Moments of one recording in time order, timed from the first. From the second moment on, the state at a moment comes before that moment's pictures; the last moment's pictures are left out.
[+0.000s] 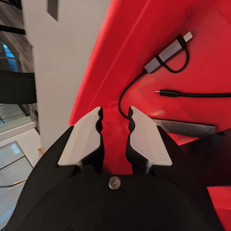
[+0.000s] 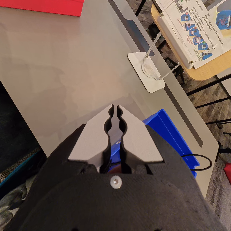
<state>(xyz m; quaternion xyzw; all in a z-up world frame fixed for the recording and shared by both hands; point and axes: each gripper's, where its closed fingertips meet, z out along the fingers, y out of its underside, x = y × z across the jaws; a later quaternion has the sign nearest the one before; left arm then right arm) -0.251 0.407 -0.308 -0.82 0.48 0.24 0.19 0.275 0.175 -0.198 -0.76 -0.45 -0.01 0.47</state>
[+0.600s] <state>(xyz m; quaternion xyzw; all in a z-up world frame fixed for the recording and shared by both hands) -0.237 0.434 -0.365 -0.80 0.53 0.27 0.13 0.280 0.177 -0.209 -0.76 -0.44 0.00 0.47</state>
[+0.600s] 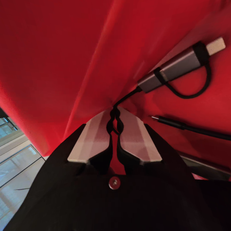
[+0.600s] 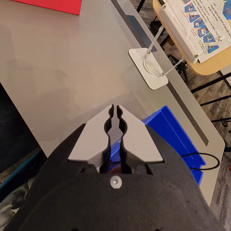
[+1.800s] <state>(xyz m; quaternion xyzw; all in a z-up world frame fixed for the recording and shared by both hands) -0.257 0.372 -0.362 -0.95 0.31 0.06 -0.05 0.277 0.172 -0.206 -0.75 -0.44 0.02 0.49</state>
